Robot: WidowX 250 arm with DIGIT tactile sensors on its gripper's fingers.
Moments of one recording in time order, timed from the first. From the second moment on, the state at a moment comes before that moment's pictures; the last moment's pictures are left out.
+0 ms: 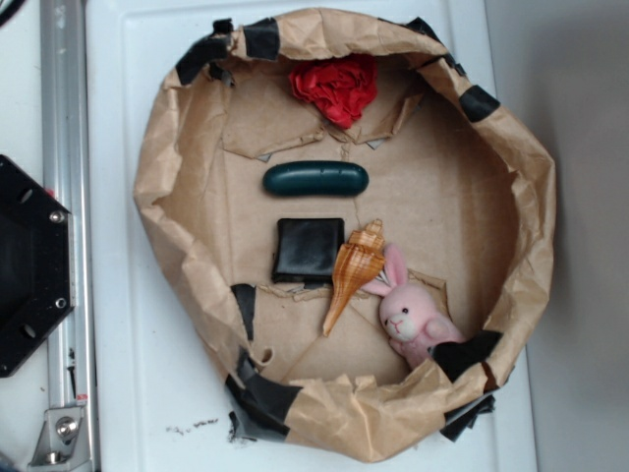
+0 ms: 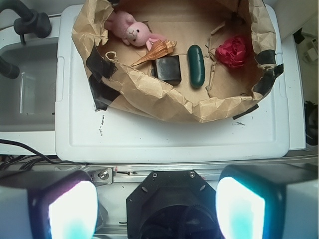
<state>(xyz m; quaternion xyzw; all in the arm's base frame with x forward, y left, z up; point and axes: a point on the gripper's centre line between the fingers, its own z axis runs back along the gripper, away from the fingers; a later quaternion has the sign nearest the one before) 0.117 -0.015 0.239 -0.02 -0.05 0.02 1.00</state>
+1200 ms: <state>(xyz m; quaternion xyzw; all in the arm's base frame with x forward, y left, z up) 0.261 0.039 0.120 0.04 -0.18 -0.25 0.95</state>
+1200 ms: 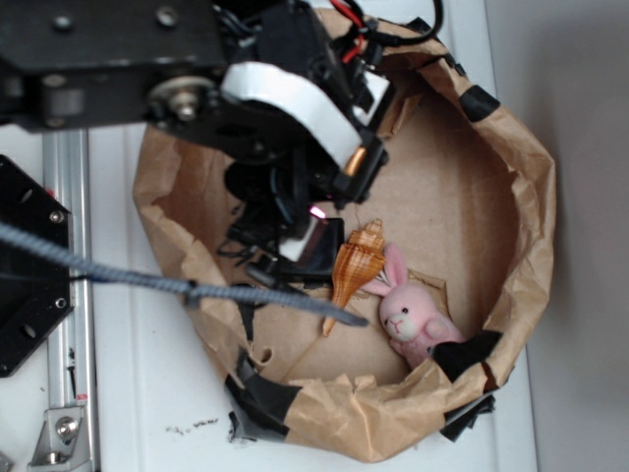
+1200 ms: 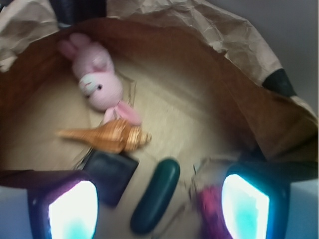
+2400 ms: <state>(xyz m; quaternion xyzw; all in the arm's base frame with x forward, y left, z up) 0.270 0.044 0.087 0.00 -0.13 -0.37 0.92</state>
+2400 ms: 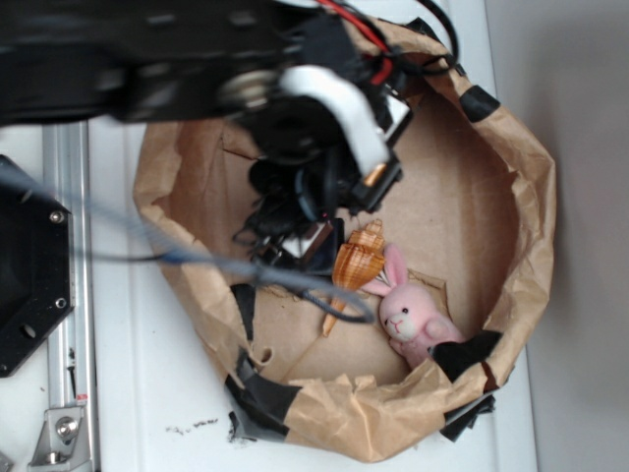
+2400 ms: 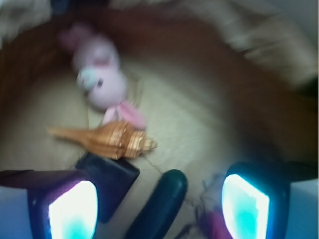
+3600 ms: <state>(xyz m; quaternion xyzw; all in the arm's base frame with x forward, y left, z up) 0.283 0.103 0.046 0.11 -0.02 -0.55 0.83</state>
